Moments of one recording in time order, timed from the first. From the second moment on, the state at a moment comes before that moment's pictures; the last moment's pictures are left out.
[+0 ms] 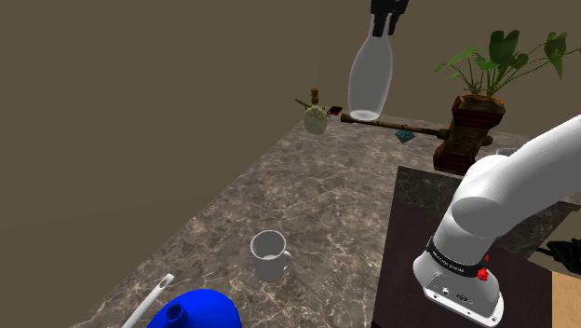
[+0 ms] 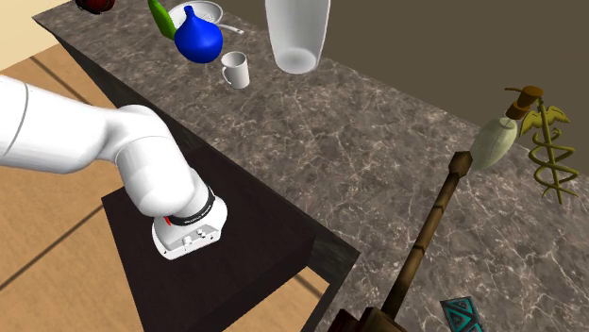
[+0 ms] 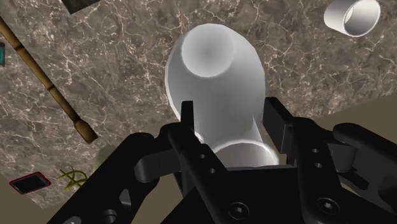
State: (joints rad) arm -0.02 -0.53 -0.03 -1.63 -0.01 1.17 0.00
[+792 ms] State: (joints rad) arm 0.02 -0.59 0.23 -1.65 0.12 1.14 0.31
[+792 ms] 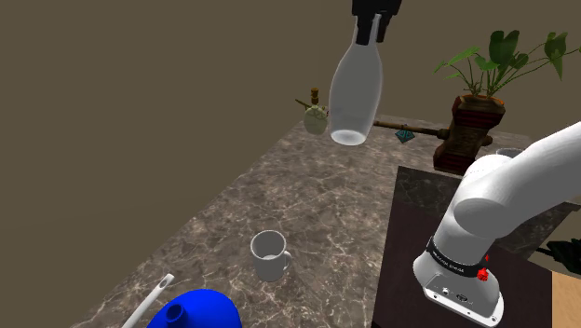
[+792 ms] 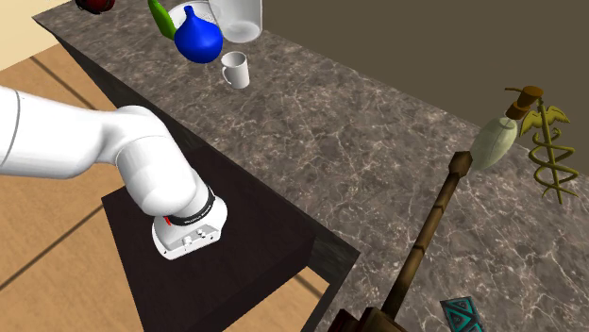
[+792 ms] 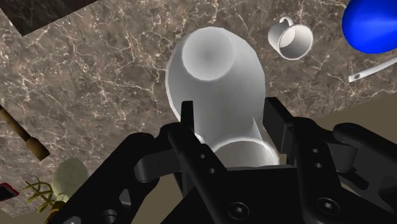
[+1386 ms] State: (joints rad) arm 0.03 -0.53 0.44 -1.55 0.21 1.13 0.56
